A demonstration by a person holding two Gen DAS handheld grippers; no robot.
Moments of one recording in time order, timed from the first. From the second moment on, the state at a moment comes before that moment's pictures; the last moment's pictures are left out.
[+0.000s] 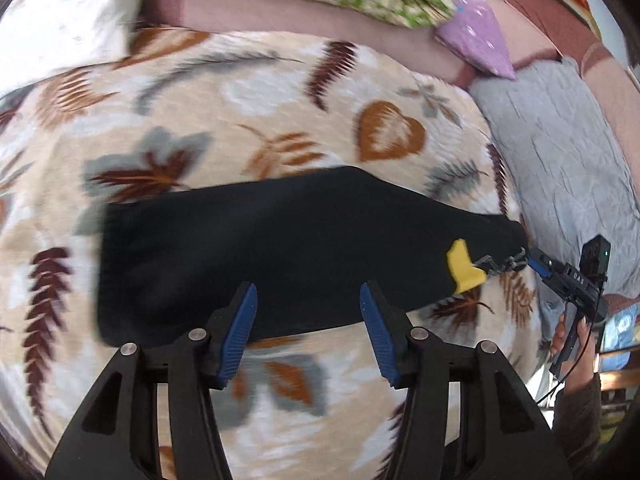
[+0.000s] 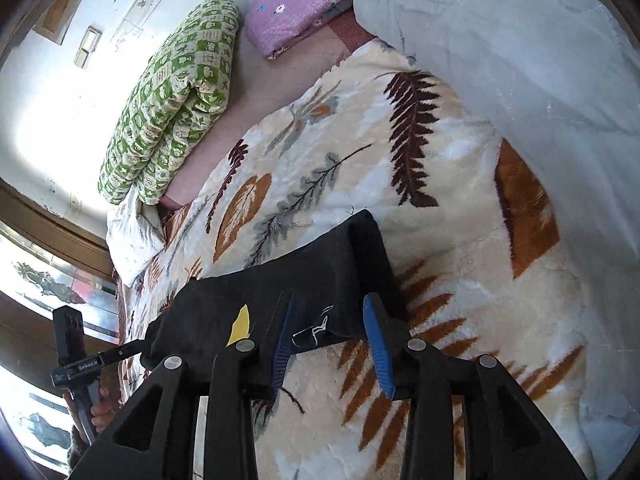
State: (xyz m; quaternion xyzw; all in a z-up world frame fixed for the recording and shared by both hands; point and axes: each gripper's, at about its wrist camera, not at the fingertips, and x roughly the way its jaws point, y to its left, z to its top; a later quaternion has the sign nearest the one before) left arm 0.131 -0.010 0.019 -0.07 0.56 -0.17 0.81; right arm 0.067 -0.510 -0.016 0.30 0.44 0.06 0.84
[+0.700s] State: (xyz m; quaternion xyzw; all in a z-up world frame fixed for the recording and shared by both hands) left arm 0.136 0.087 -0.048 -0.14 0.59 -0.18 0.78; right arm 0.049 -0.499 -0.026 0.26 0.43 0.08 0.86
